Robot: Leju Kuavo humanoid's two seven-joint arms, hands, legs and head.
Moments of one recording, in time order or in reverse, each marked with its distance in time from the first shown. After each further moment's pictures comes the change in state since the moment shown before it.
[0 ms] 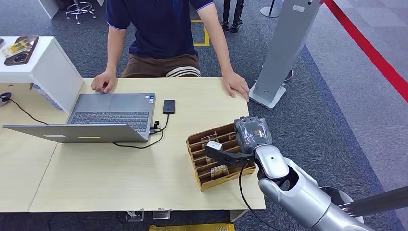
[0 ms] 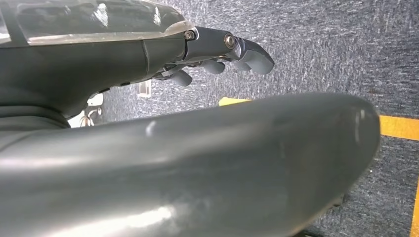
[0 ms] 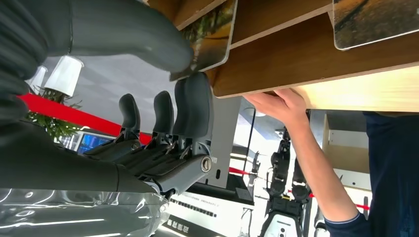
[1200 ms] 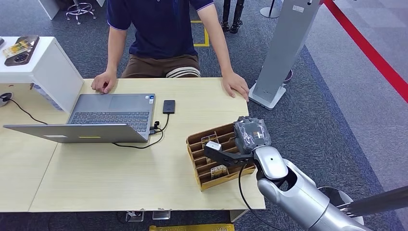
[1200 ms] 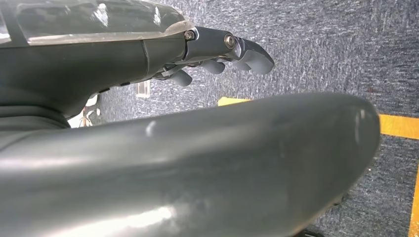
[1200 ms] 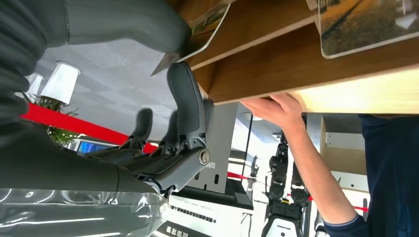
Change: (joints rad) left arm 0.000 0.000 0.000 0.000 -0.004 -0.005 -0.004; right arm 0.007 0.010 0.001 0.017 -0.020 -0.007 -0.009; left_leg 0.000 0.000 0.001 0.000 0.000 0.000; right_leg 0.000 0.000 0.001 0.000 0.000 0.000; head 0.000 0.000
